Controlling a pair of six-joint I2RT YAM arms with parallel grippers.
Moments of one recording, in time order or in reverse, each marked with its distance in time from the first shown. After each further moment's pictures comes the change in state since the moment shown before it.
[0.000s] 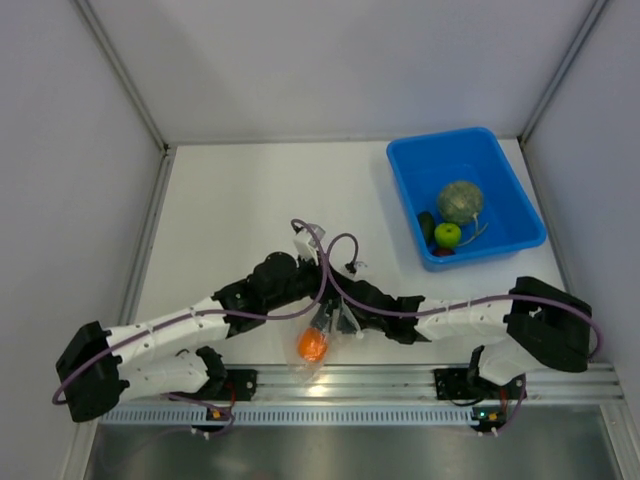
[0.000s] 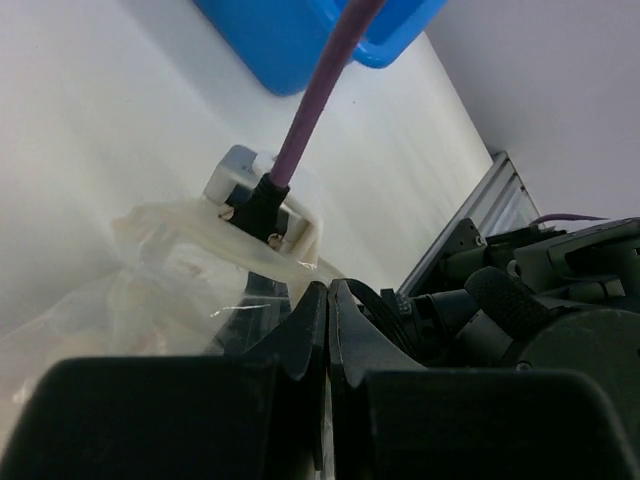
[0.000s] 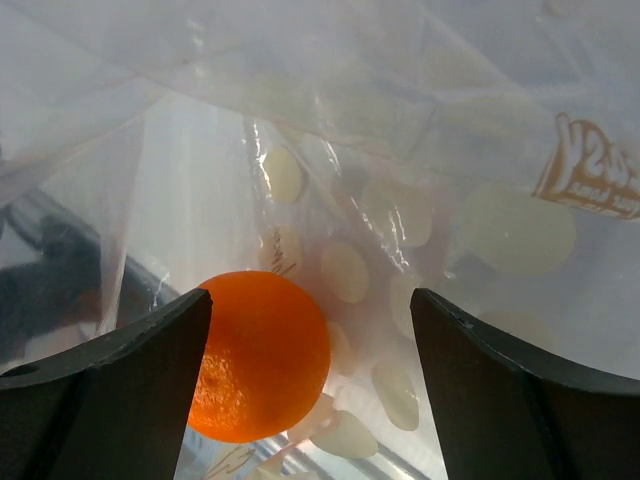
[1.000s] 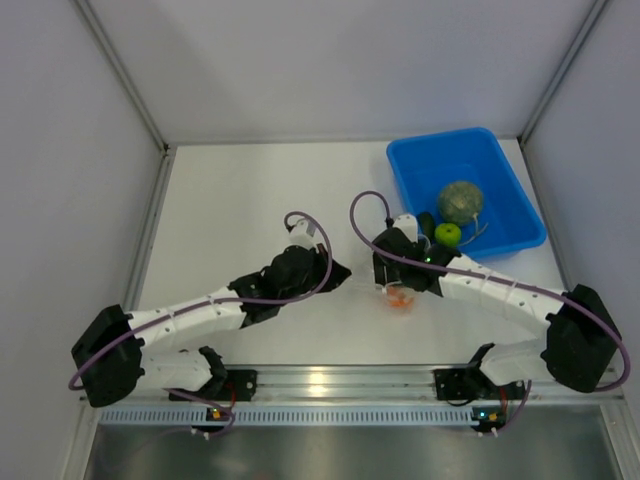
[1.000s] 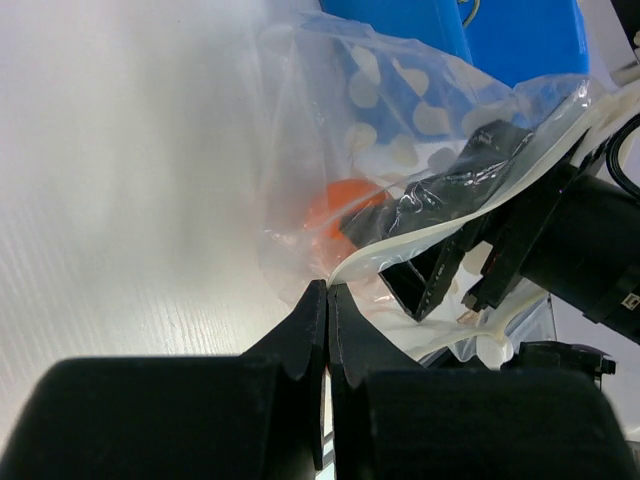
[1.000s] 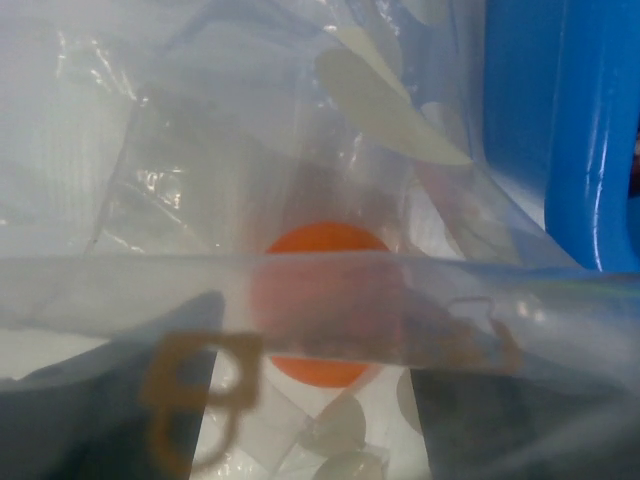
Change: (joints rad) left arm 0.014 0.142 0.080 -0.073 -0.207 -0.237; right arm -0.357 -0.135 0.301 -0.790 0.324 -0.471
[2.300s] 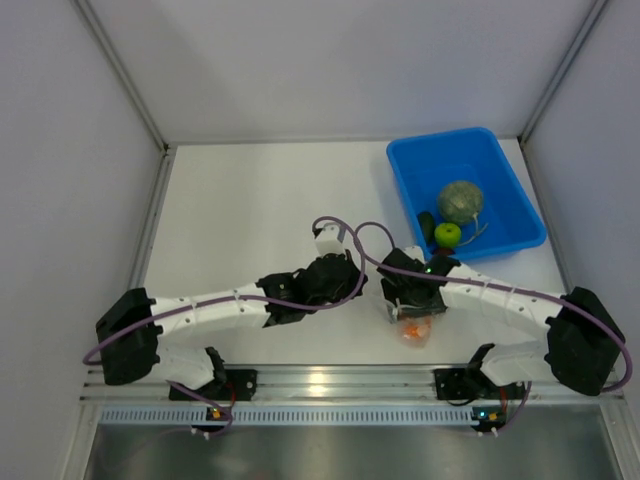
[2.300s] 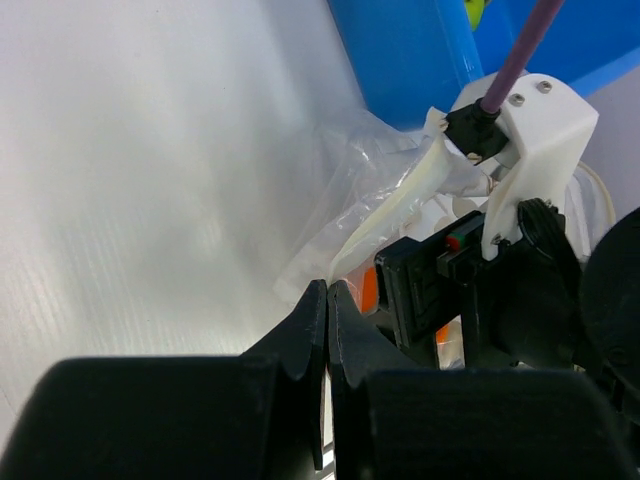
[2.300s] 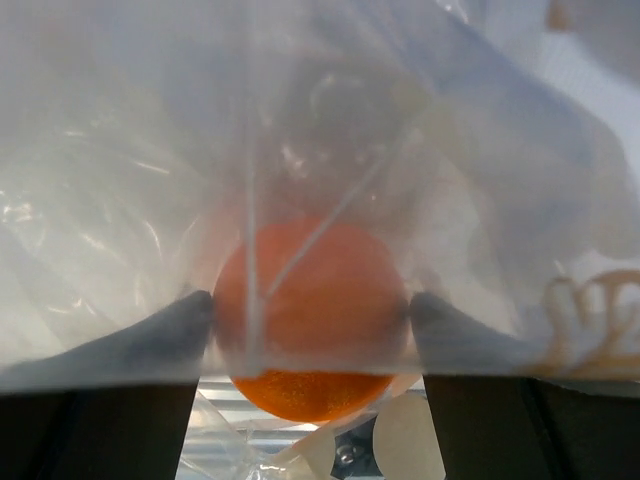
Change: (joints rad) left arm -0.185 0.150 0.194 -0.153 -0.229 0.011; right arm 0.026 -0.056 -0.108 -0.257 -0.161 0.043
